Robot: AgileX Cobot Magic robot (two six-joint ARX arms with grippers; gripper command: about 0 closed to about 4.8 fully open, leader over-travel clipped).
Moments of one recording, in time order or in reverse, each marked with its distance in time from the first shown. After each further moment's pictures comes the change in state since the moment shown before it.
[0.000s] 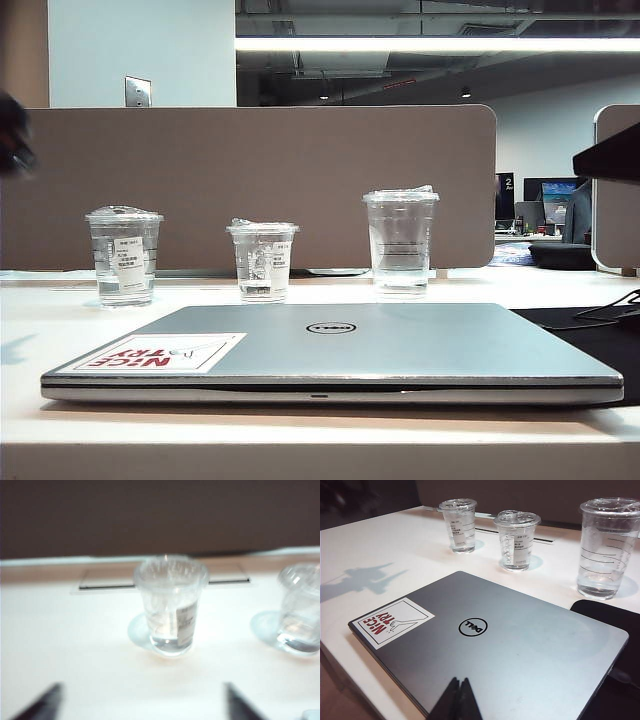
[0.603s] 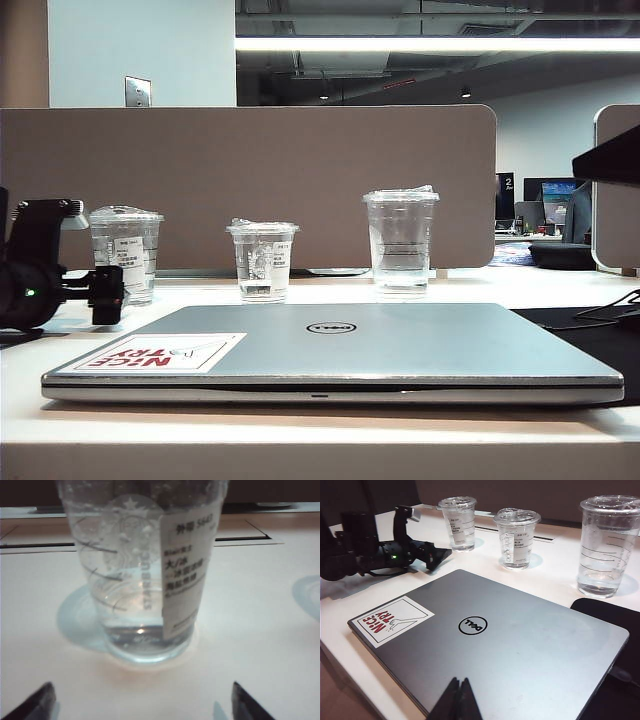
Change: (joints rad) left arm 0.000 1.028 0.414 0.602 0.094 -0.031; right arm 0.000 0.008 0.000 0.002 0.000 0.000
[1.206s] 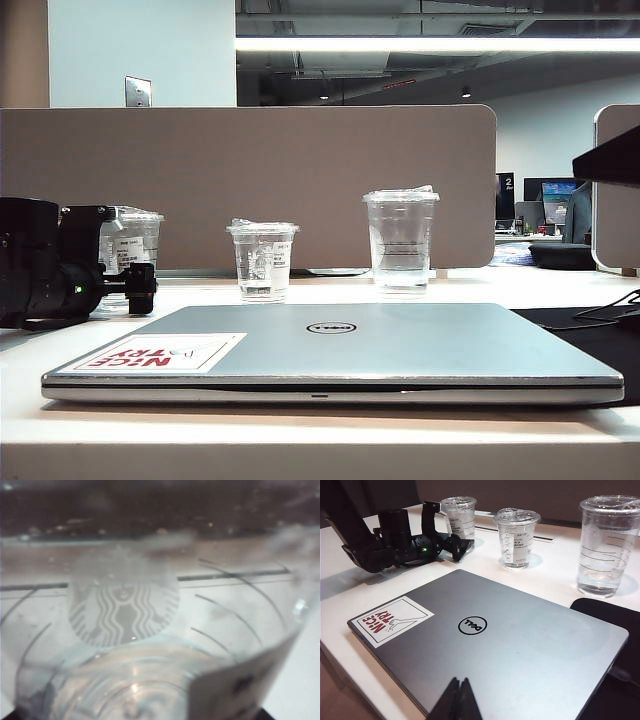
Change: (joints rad) left arm 0.000 0.166 0.342 -0.129 0.016 0.006; right arm 0.000 0.000 0.000 0.000 0.000 0.000
